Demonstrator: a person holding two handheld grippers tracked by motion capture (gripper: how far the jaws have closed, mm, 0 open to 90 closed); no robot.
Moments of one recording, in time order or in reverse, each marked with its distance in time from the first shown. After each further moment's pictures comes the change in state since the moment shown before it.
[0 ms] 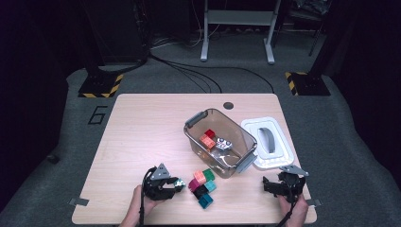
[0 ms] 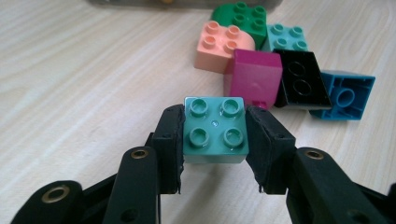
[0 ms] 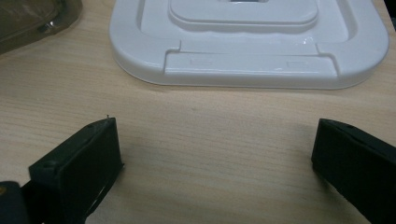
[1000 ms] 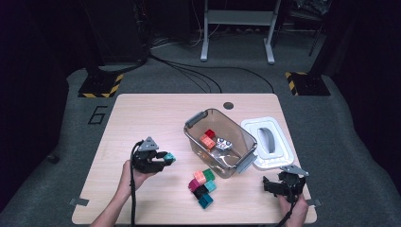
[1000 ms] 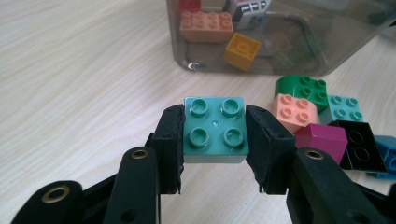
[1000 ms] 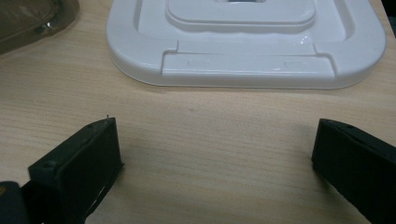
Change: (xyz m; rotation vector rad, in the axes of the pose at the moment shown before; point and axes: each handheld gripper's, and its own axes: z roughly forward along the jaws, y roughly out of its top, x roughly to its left) left arm 0.058 0.051 -0.035 -0.043 0.074 -0.030; right arm -0.001 0.000 0.000 0.002 -0.005 0.004
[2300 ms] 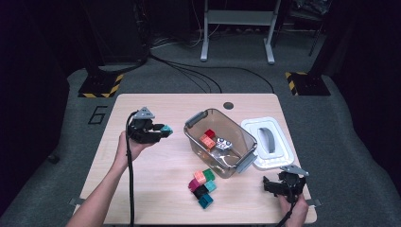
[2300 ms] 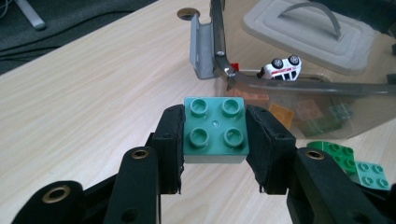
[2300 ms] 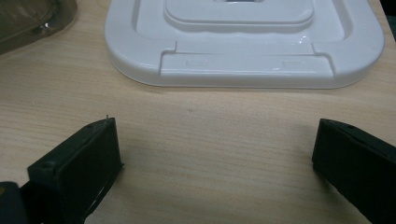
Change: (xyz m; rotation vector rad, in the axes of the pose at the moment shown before) left arm 0.043 0.076 -0.019 -0.045 0.047 0.027; right arm 0.000 0.000 0.000 0.000 -0.006 0.006
